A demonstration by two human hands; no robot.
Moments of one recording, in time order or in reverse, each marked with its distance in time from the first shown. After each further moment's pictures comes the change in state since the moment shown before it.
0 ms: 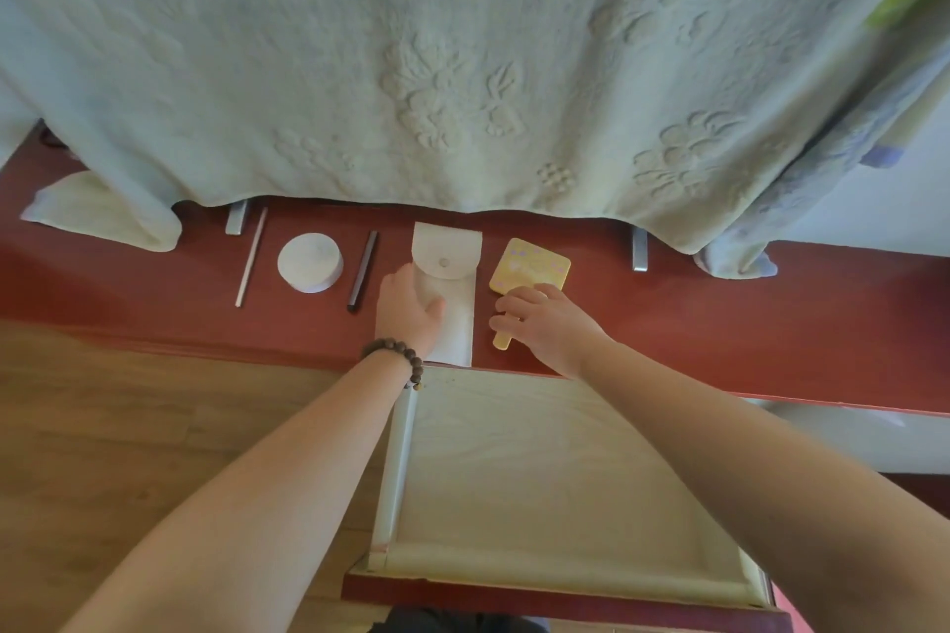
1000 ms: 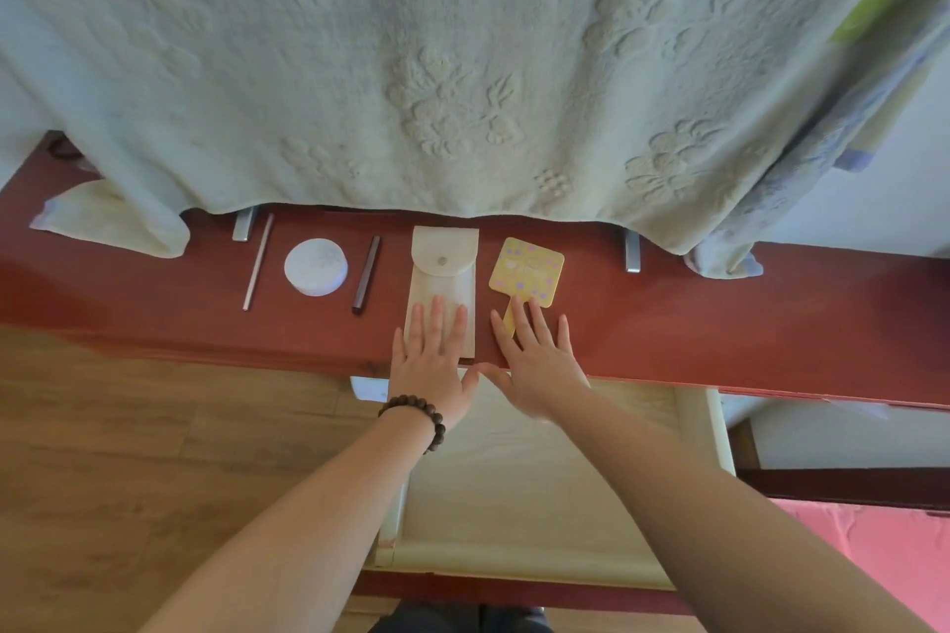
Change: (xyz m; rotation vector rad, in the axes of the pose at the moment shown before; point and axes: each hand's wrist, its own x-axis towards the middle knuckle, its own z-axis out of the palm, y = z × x) left_hand -0.054 -0.042 0.031 0.714 -0.212 0.327; right_hand -0.010 -0.055 0.034 0.192 -0.201 0.509
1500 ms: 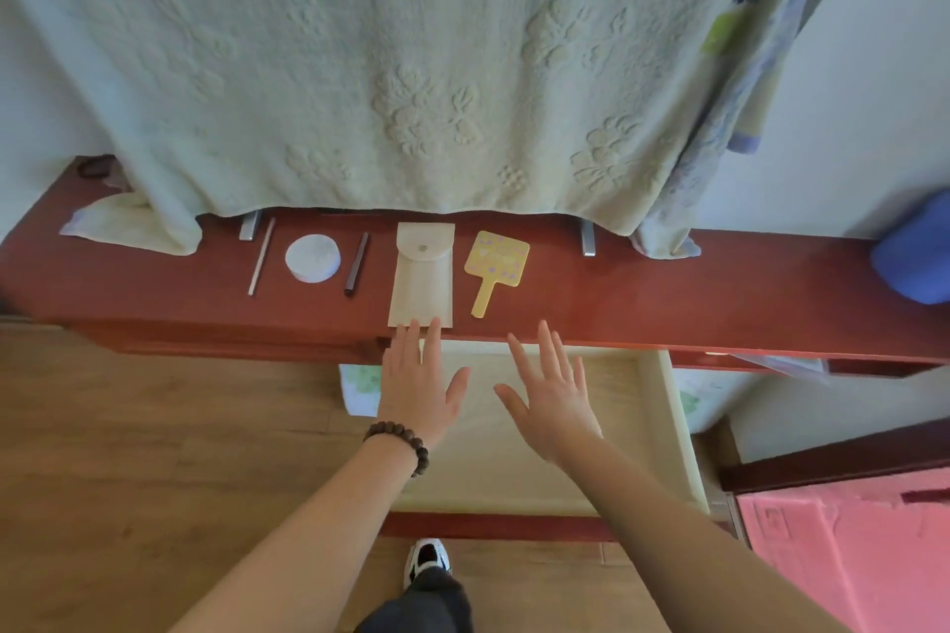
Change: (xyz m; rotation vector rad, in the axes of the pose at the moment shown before) left_hand -0.087 0.025 -0.020 -0.258 0.163 -0.013; right_hand -0.120 -0.008 0.019 0.293 0.192 0.155
